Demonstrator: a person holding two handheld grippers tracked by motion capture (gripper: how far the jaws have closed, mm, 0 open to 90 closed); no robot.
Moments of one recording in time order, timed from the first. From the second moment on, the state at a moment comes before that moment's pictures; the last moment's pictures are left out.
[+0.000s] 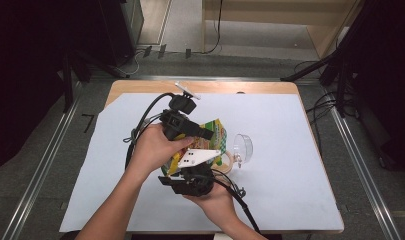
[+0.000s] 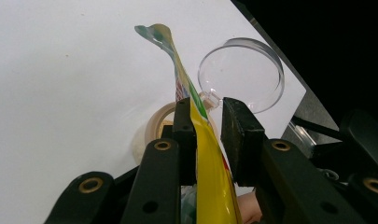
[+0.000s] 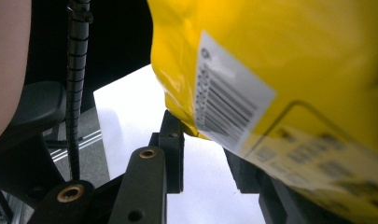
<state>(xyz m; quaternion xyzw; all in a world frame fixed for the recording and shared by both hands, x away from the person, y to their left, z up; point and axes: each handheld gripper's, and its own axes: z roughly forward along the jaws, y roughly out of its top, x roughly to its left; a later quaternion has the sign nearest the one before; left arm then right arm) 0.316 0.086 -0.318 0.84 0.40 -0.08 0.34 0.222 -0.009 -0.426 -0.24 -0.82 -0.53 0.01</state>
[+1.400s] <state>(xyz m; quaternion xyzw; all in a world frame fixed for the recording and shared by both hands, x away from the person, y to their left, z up) 0.319 0.090 -0.320 0.84 0.41 -0.09 0.35 0.221 -0.009 -0.422 -0.23 -0.82 -0.53 0.00</state>
